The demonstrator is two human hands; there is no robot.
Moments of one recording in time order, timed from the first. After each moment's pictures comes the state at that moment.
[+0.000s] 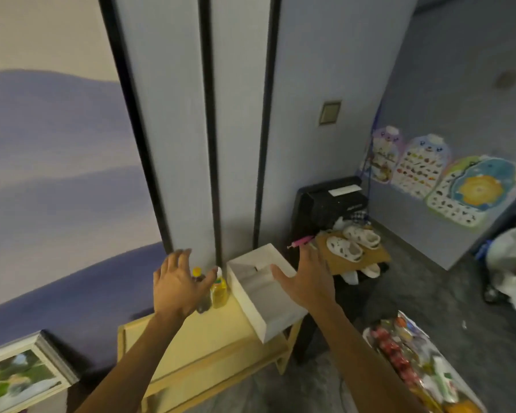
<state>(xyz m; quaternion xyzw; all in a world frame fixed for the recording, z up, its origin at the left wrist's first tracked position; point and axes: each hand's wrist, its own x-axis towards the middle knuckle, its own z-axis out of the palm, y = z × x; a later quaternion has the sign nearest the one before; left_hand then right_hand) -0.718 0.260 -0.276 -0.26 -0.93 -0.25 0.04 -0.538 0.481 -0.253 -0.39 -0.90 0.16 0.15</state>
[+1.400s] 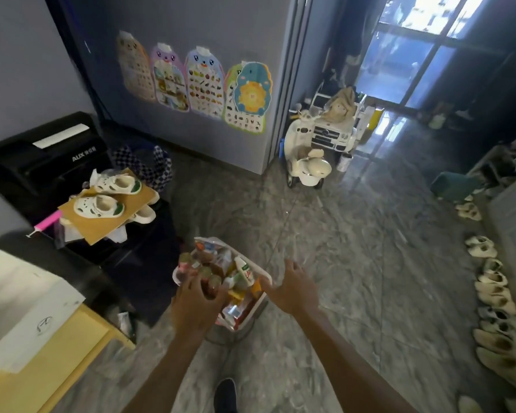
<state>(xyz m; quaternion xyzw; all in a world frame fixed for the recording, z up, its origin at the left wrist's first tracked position) -0.231 0.633 -0.432 -0.46 -0.83 -0.26 -0.18 -0.014 0.708 -0.375 -0.67 -0.72 0.17 0.05</state>
